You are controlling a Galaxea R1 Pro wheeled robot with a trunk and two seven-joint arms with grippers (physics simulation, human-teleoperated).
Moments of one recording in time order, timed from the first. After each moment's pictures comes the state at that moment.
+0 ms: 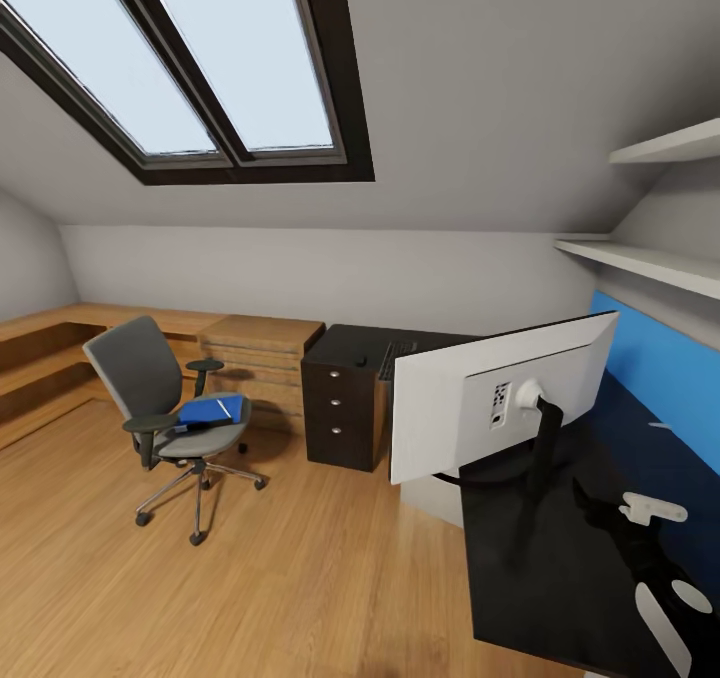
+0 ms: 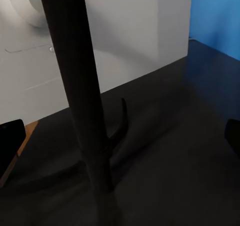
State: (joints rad) left arm -0.12 -0.03 0.12 -0.33 0.12 -0.63 0.02; right arm -0.39 -0.34 -0.15 -0.73 -0.36 -0.29 0.13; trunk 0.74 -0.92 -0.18
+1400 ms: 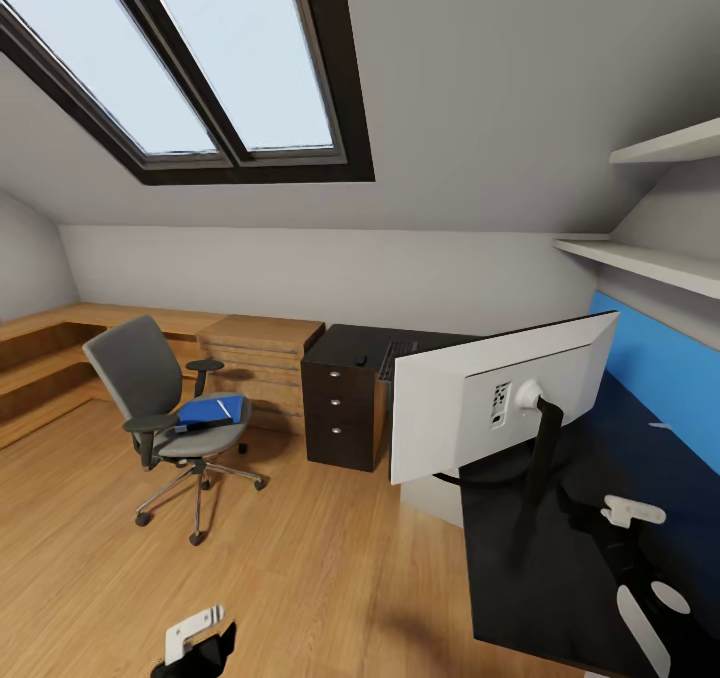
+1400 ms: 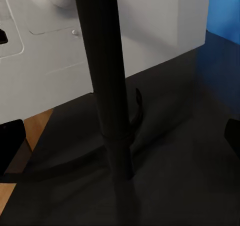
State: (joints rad) left arm -0.12 -0.02 0.17 -0.81 0.24 0.06 0.01; right arm -0.39 -0.29 -0.15 -0.72 -0.32 -0.28 0.13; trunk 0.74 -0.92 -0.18
